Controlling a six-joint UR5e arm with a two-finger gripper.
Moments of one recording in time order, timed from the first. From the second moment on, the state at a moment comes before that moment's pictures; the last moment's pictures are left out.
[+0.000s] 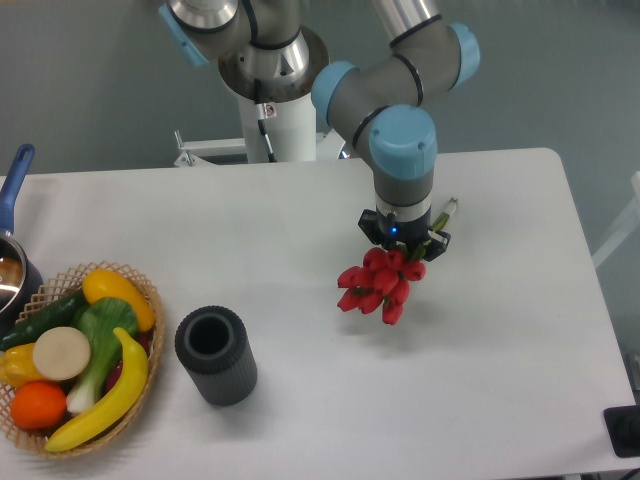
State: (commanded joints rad) arm 2.59 -1.87 -1.85 -0.92 1.68 1.01
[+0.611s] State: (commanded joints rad) arm 2.64 -1.86 -1.82 -0.84 1.66 1.11
